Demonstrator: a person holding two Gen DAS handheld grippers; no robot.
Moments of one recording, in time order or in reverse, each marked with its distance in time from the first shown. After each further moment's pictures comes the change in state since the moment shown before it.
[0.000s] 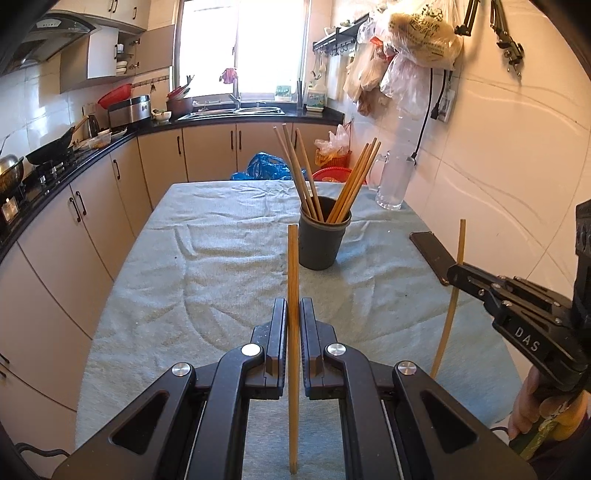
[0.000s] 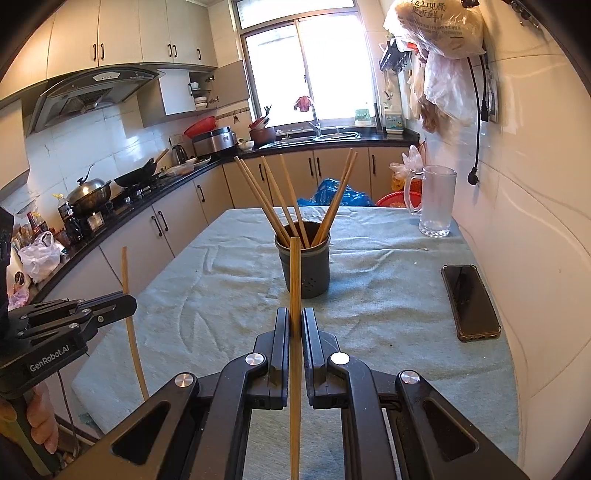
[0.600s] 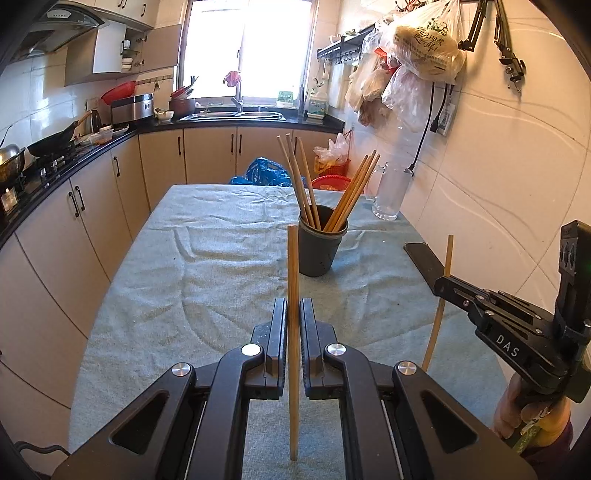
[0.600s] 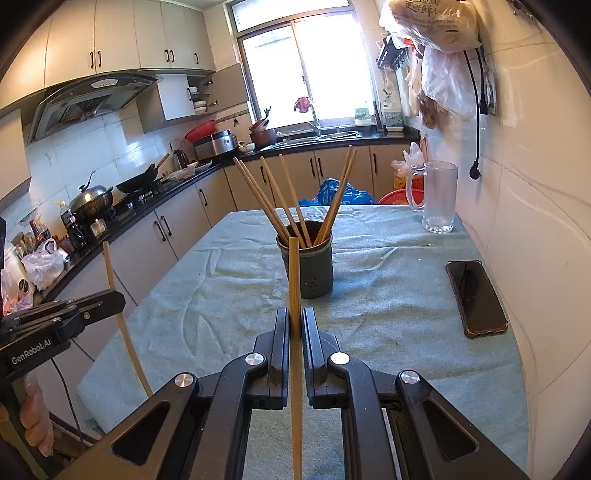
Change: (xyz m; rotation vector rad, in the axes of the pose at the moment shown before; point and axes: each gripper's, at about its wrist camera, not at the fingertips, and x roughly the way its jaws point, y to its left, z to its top) left arm -0.008 0.004 0.001 -0.036 -0.018 -0.019; right arm 0.005 -0.006 0.000 0.030 -0.004 0.022
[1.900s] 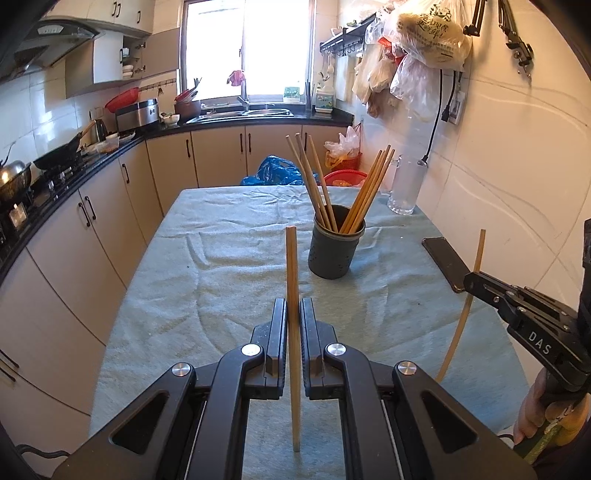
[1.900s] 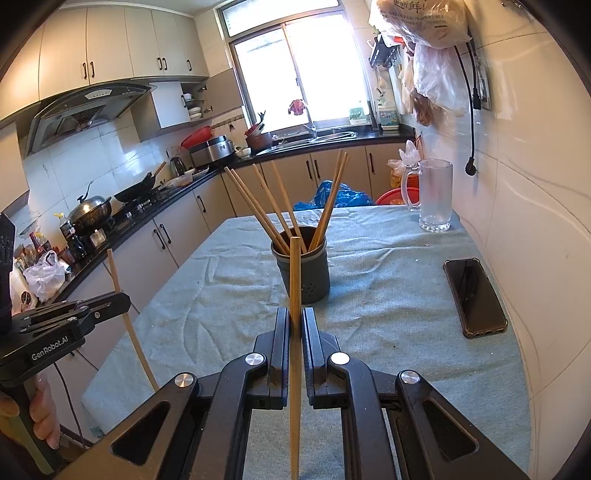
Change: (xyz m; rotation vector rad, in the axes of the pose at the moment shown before) left arm 0.016 -0.001 0.013 0.056 0.016 0.073; right arm -0.001 -0.009 0.004 0.035 -0.011 0.008
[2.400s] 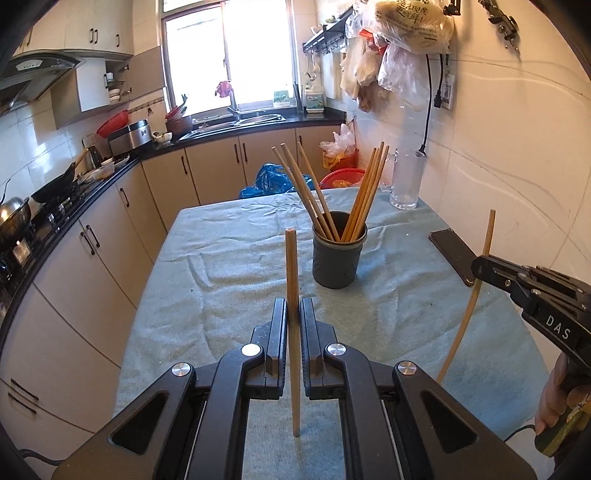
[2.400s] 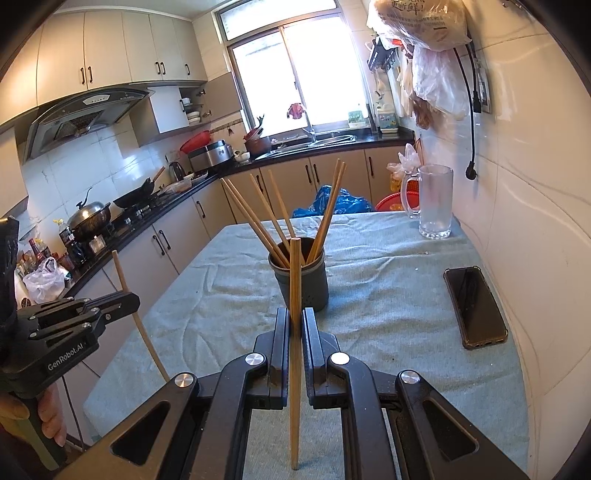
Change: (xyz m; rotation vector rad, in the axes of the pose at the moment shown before) left arm 0.013 -0.011 0.015 0.107 -0.008 0.029; right arm 0.003 -0.004 0.013 0.007 -0.013 0.000
